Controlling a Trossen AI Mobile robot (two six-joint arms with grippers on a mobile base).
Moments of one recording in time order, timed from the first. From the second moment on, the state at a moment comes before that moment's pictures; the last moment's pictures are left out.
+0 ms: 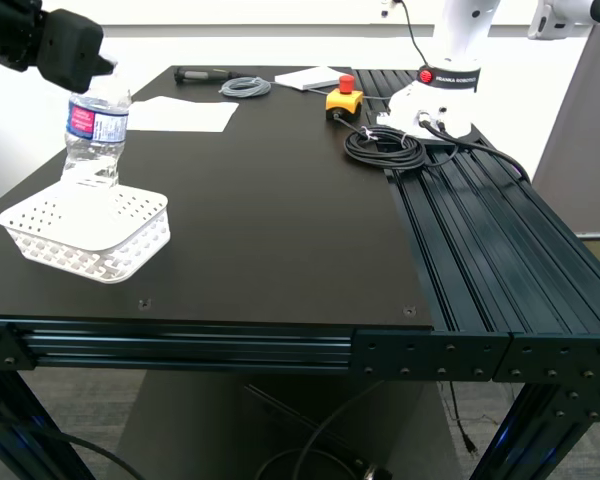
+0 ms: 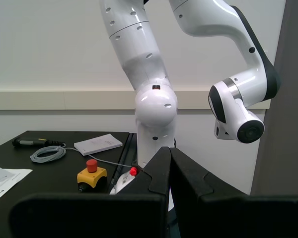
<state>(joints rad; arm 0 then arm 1) 0.00 1.05 0.52 0.62 0.00 0.00 -0.04 1.24 0.57 0.14 0.38 0.38</state>
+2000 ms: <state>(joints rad) 0.00 1.05 0.52 0.62 0.00 0.00 -0.04 1.24 0.57 0.13 0.37 0.38</state>
